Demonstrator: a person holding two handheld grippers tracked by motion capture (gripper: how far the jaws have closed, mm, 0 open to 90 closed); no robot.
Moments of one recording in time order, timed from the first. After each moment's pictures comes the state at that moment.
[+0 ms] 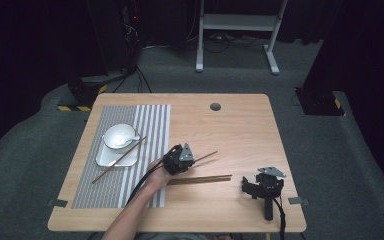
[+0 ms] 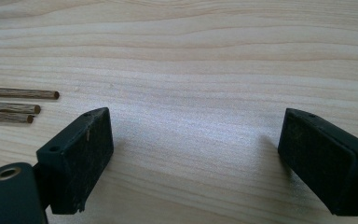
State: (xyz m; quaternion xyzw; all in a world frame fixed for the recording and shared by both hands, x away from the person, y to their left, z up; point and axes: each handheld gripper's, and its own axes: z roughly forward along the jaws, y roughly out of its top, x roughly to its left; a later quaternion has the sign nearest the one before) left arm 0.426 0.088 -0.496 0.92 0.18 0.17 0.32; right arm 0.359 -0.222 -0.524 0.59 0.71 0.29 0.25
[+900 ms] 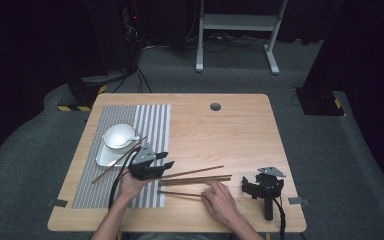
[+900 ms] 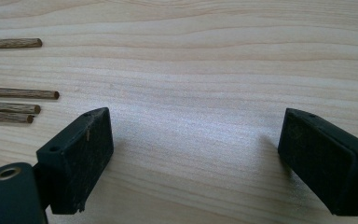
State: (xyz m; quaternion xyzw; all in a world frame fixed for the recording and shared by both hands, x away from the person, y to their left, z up) left arm 0.372 0.196 -0.468 0.81 0.29 0.20 0.46; right arm 0.359 -0.222 -0.524 0.59 0.71 0.29 0.25
